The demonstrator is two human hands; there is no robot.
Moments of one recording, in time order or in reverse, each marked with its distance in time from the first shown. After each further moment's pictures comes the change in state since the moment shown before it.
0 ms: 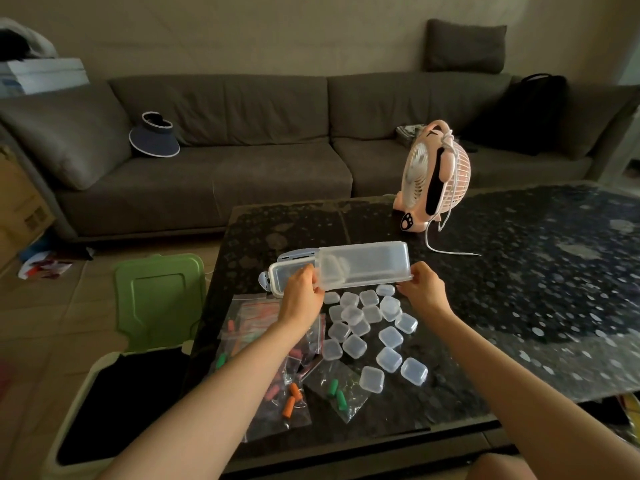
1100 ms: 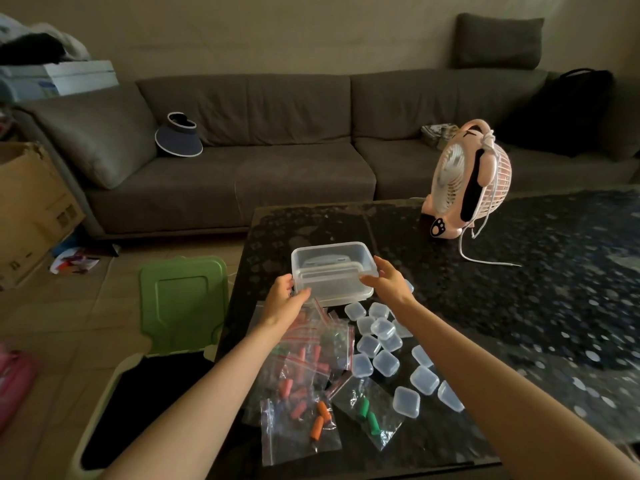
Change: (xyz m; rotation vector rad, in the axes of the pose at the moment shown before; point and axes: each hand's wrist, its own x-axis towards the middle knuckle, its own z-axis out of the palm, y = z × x) left_hand 0.005 -0.044 -0.050 -0.399 -0.034 -0.377; right_hand 0.016 -0.037 0.096 0.187 -0.342 0.052
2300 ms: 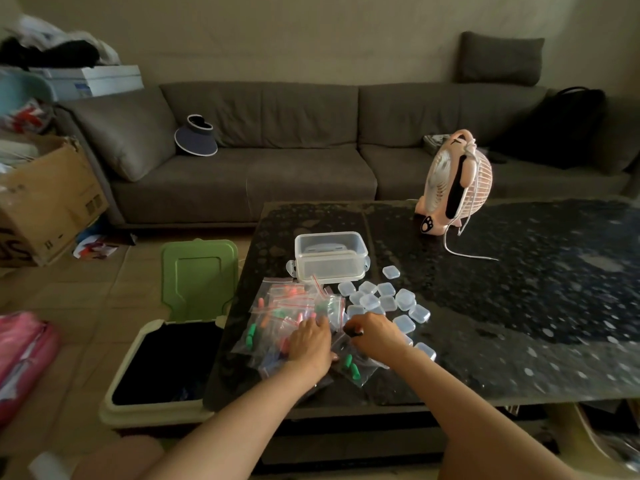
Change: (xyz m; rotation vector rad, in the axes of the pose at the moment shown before) left_hand -0.116 -0.028 0.052 1.031 -0.152 0.149; right_hand -0.124 0.031 0.006 -0.939 -0.217 -0.230
